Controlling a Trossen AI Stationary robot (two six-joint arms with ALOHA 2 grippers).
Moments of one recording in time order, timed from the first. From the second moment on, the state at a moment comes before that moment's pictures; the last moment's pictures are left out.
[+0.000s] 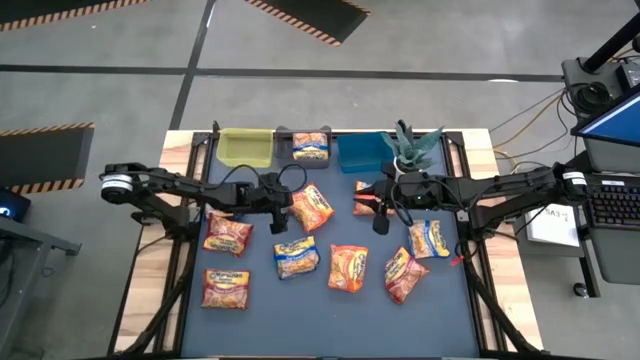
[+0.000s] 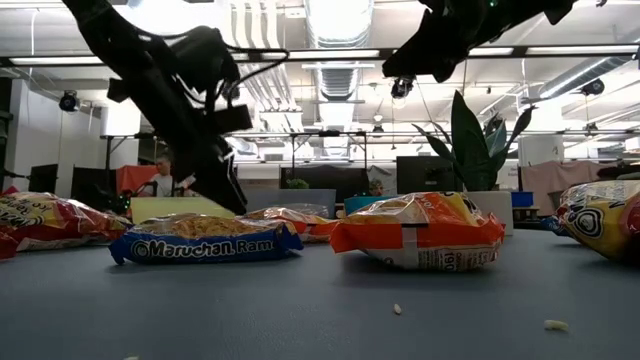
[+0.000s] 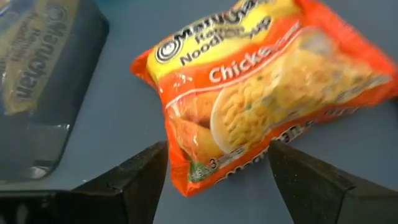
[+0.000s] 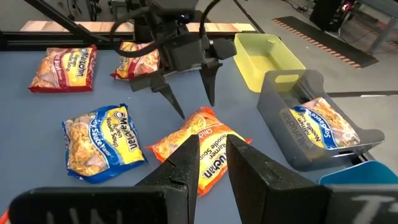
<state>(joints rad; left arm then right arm) 0.14 1.47 0.63 -0.04 -0.24 0.09 0.00 1.16 0.78 0.00 0.18 -0.01</state>
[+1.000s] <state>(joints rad) 0.24 1.58 0.63 0.06 -0.04 0.12 0.00 1.16 0.77 -0.01 0.18 0.02</state>
